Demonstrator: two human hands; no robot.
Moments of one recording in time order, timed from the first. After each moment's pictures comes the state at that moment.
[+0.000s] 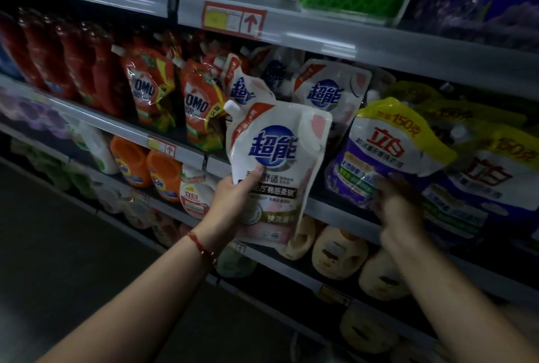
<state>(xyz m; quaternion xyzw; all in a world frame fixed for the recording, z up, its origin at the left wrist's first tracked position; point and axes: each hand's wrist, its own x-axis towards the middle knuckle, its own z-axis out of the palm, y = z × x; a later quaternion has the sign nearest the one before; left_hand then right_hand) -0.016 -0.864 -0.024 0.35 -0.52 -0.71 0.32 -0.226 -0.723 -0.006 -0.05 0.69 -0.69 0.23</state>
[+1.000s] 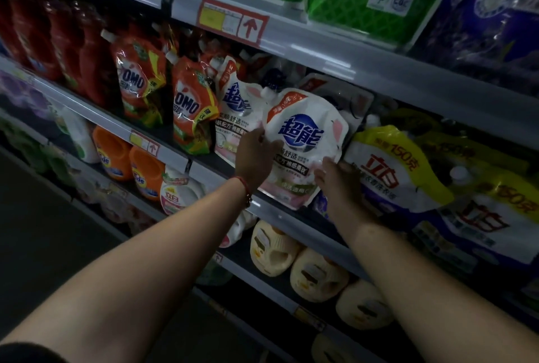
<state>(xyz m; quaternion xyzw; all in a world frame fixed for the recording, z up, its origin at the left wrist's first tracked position) -0.145 -0.950 -0.026 0.39 -0.67 -0.48 0.42 -0.251 -0.831 -0.007 -0.17 0.71 -0.64 0.24</state>
